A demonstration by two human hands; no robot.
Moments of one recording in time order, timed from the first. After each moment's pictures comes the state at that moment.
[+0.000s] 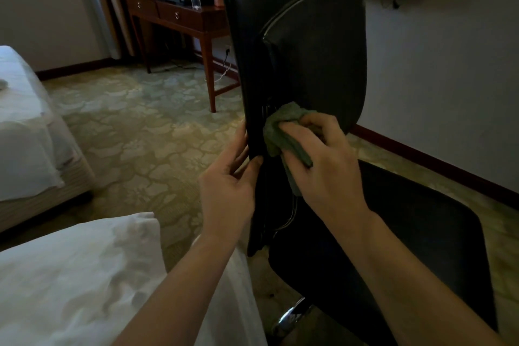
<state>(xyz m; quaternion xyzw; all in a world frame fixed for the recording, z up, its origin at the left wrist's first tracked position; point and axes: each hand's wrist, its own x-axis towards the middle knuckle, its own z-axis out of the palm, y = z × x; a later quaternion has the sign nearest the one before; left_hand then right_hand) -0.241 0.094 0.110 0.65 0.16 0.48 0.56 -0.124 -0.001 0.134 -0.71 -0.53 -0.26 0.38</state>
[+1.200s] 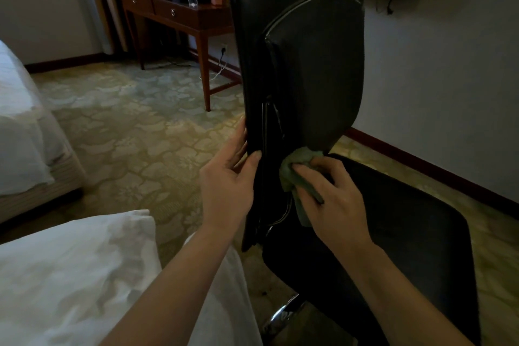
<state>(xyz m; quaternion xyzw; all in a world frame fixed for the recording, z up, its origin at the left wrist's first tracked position) -0.236 0.101 0.105 0.66 0.17 0.48 0.55 -0.119 -0.035 0.079 -0.72 -0.53 -0.23 0.38</state>
